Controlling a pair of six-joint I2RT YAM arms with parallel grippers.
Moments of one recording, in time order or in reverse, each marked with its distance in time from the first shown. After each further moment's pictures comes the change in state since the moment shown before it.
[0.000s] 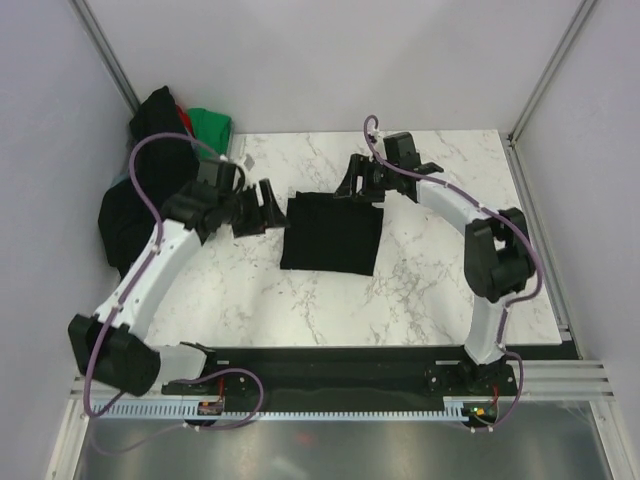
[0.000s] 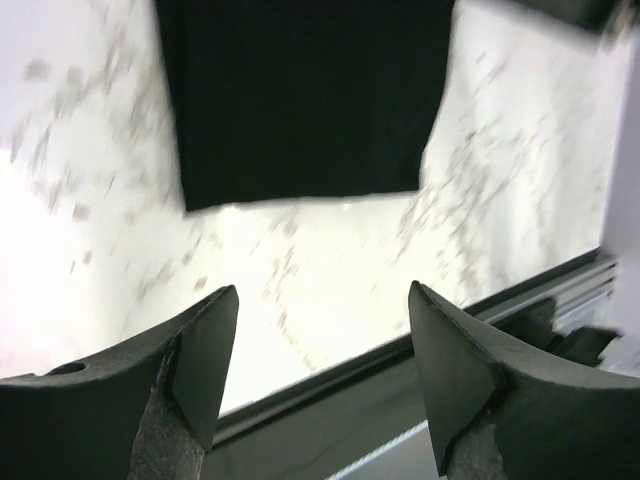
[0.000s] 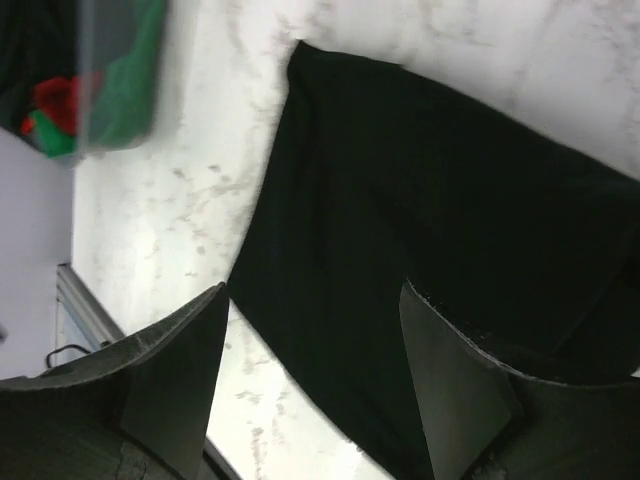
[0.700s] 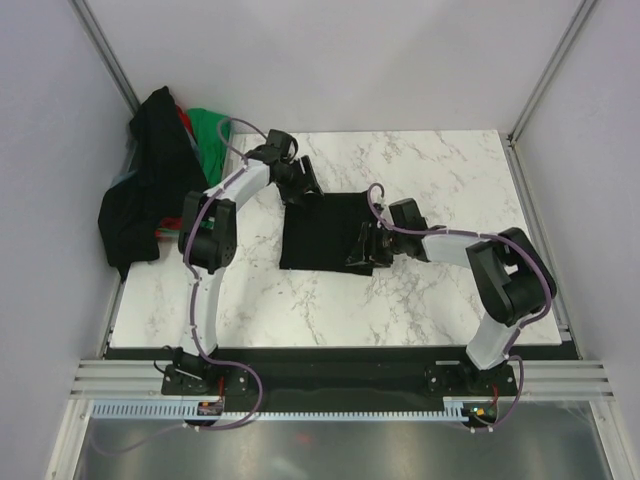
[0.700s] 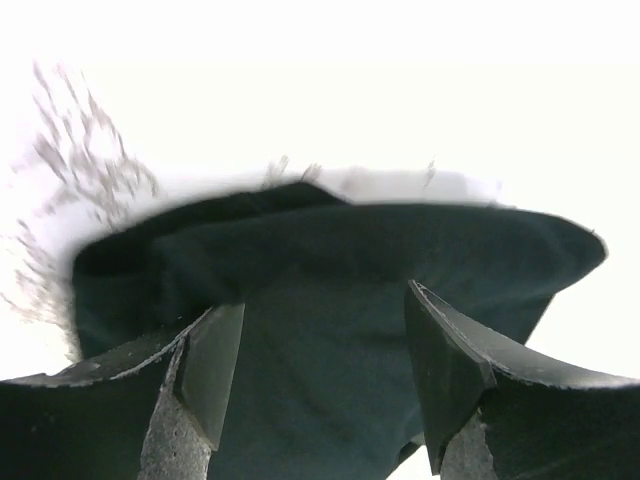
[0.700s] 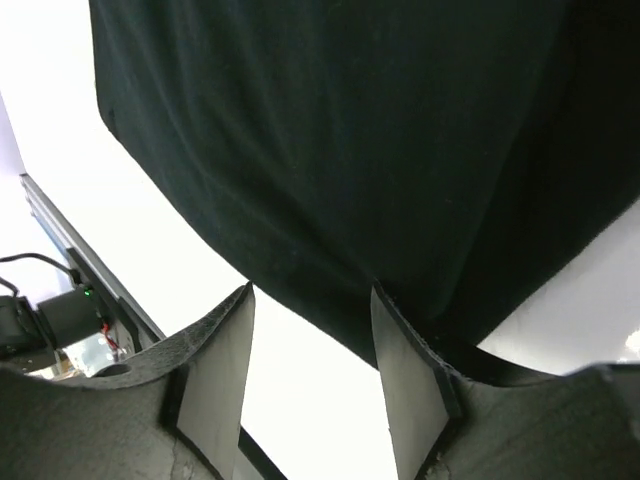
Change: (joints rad) left arm 0.000 0.941 0.552 0.183 0.034 -0.114; right arm 0.038 -0.121 -0.629 0.312 -0.064 0.092
